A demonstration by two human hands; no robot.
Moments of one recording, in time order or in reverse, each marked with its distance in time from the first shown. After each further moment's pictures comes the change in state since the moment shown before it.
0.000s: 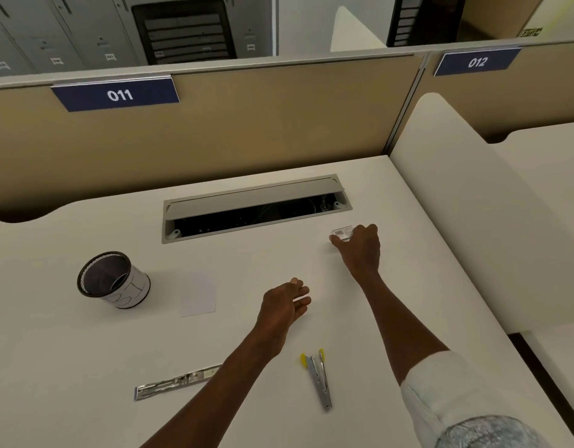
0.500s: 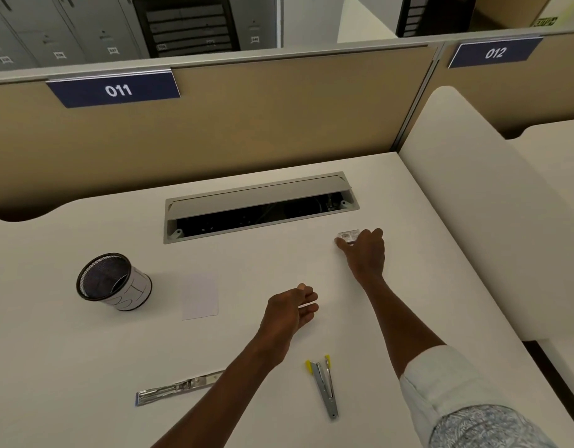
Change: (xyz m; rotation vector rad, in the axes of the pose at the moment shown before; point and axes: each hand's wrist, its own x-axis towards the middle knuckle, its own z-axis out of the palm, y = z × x) left_hand 0.005 -0.002 -0.004 0.027 -0.041 -0.015; right_hand 0.015 0.016 0.029 -0.037 -0.020 0.032
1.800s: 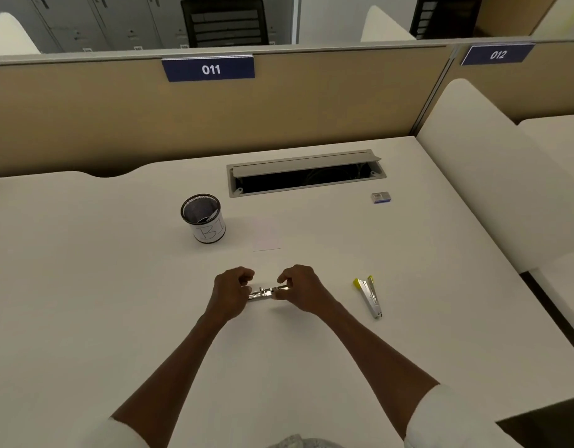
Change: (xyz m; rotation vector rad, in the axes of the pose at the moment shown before) left_hand -0.101 -0.021 -0.242 0.946 0.251 0.438; right_hand -0.300 -0.099 0.043 0.115 -0.564 -0.476
